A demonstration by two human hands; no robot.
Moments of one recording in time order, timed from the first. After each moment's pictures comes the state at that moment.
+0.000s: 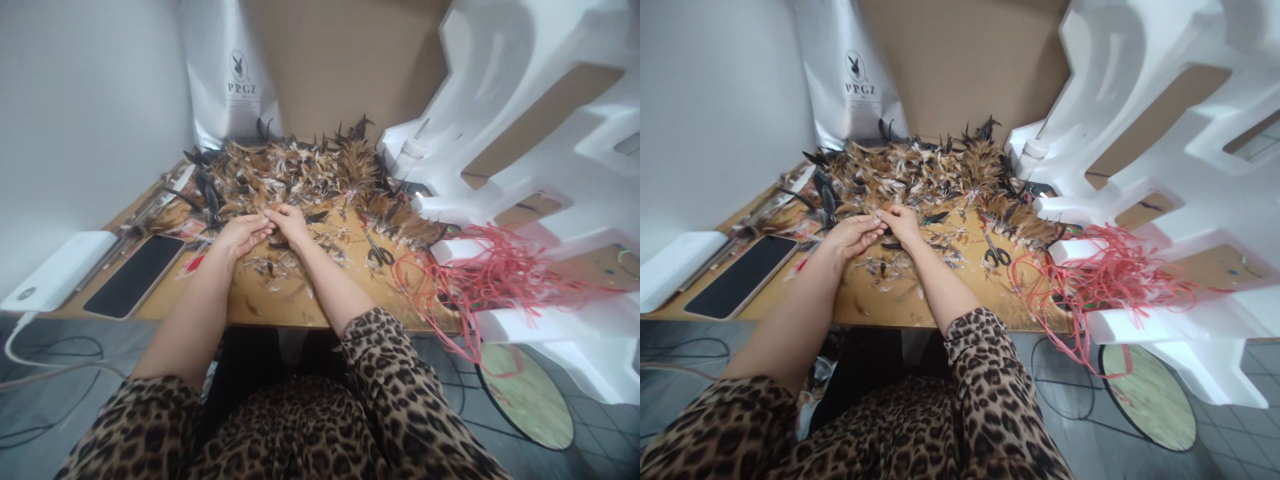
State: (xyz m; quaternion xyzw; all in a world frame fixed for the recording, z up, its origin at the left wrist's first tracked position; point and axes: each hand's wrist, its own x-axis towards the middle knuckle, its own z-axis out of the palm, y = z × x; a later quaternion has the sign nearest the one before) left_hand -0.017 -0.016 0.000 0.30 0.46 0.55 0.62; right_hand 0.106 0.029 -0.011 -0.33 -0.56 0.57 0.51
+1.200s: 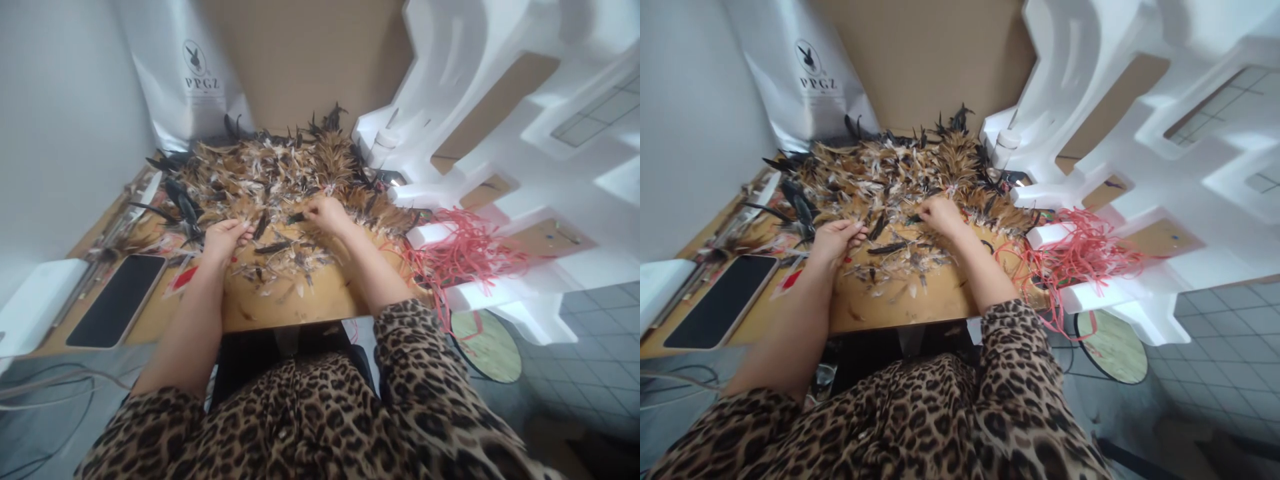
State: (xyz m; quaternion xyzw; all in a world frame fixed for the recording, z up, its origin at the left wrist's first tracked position) left_hand -0.016 -0.008 -0.010 0.36 0.55 0.57 0.49; right_hand 0.238 0.048 0.043 -0.49 -0.84 0.09 0.20
